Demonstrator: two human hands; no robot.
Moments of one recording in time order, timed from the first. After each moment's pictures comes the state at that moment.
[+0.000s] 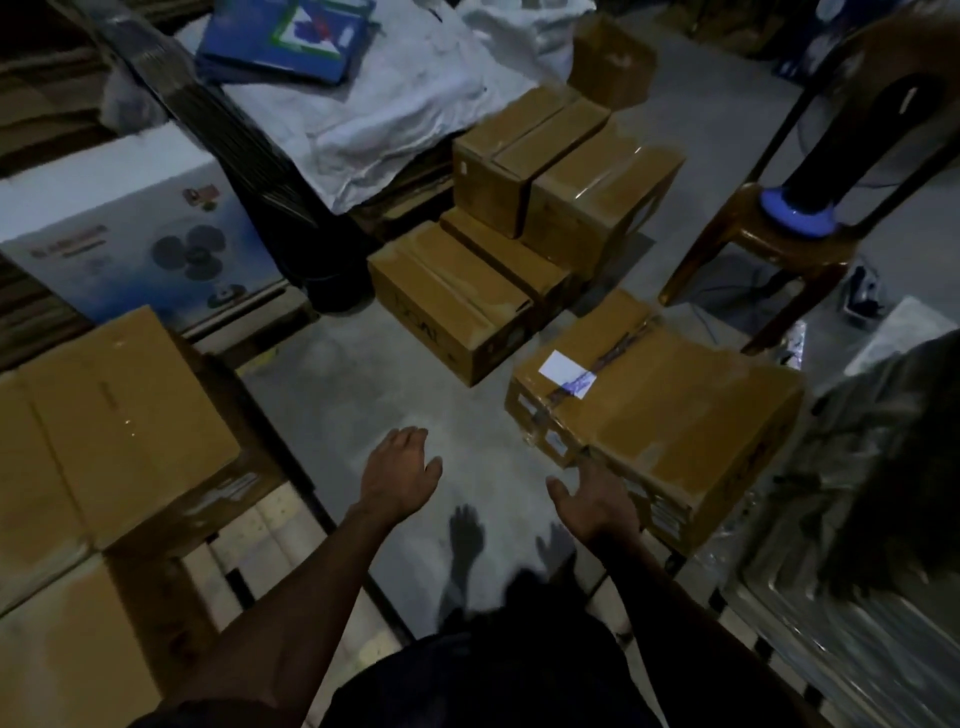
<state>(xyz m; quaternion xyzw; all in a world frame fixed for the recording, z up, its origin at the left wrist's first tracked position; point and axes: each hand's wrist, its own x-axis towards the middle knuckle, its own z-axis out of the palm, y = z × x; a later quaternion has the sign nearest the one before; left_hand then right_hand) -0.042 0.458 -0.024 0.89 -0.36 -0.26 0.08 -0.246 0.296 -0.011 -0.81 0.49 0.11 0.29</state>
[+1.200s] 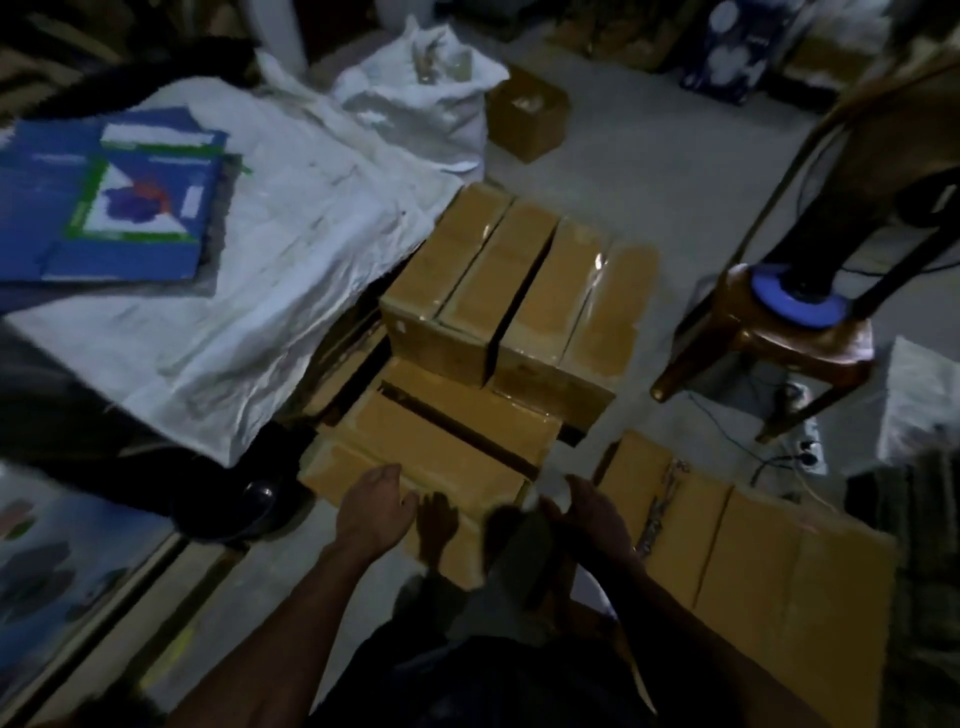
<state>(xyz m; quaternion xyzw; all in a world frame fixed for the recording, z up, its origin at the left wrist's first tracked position) 0.433 0.026 -0.051 0.86 -0.42 -0.30 0.05 0.183 -0.101 -0.036 -0.73 0.58 0.07 0.35</state>
